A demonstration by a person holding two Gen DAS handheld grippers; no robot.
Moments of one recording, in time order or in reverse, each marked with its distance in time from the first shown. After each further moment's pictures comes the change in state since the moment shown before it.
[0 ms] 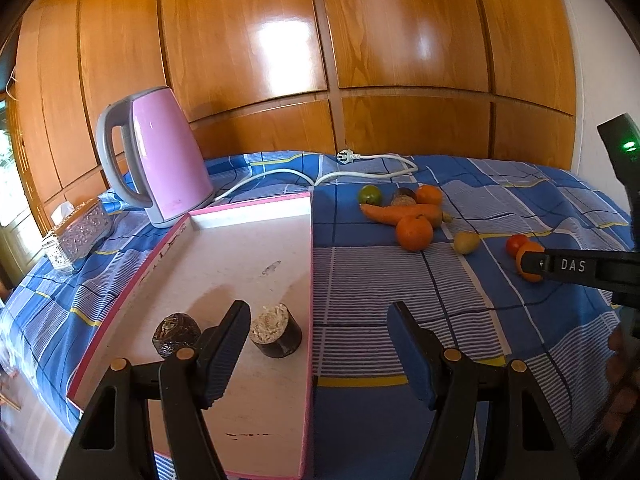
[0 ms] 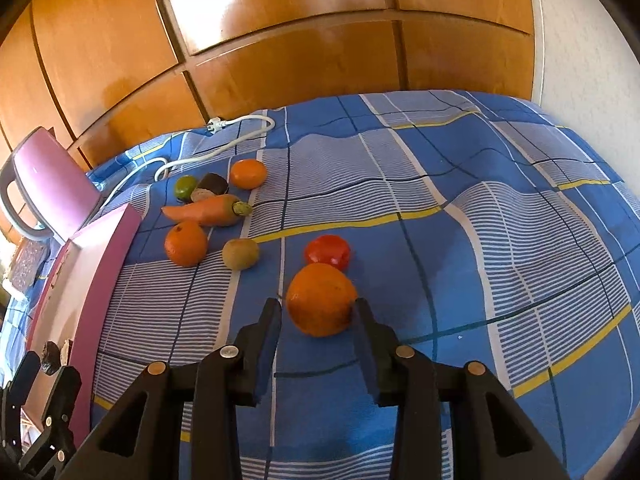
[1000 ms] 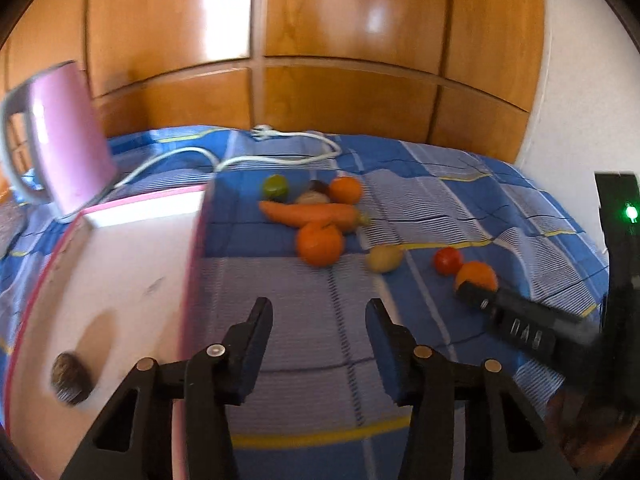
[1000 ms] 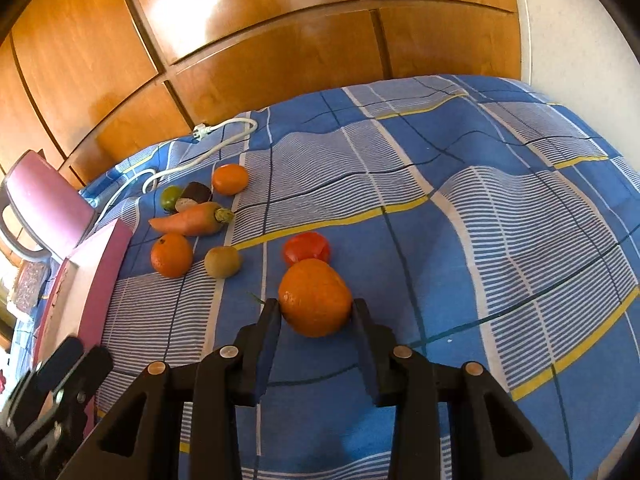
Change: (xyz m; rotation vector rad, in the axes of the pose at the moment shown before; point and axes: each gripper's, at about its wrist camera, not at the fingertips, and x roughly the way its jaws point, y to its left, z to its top) left arm 0.048 -0.047 0.047 -0.009 0.154 -0.305; right arm 0.004 -0.016 0.003 0.076 0.012 0.008
